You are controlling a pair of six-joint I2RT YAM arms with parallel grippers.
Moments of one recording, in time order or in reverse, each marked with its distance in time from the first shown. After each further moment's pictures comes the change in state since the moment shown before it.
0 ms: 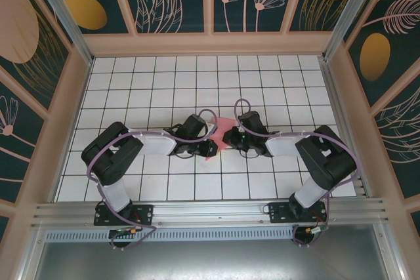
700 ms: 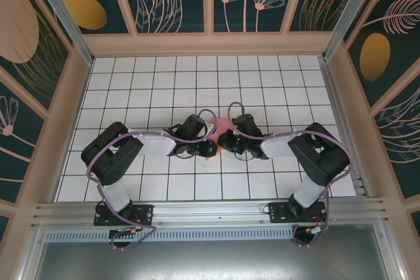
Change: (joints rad) left arm 0.002 -0.003 -0.006 0.009 0.001 0.000; right arm 0.060 0.079 -0.002 0.095 -0.002 0.039
